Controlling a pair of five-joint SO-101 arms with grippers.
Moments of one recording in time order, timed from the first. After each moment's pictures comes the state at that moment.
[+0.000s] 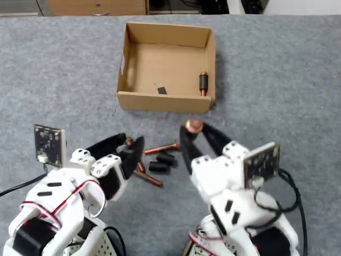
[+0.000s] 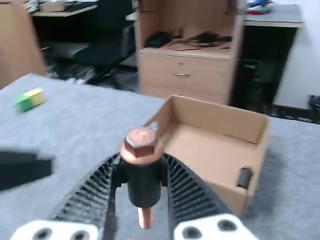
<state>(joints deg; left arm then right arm) 26.3 -88.8 50.5 68.6 14.9 -25.3 -93.1 53.5 60.4 -11.4</state>
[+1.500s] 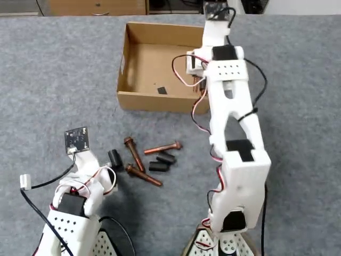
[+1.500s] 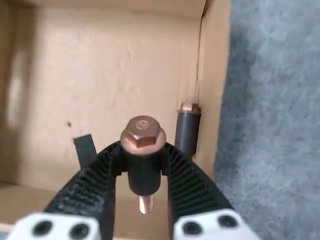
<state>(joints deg) 7.1 -88.4 94.8 54.0 14.5 -8.9 29.7 -25.7 65.7 -13.5</state>
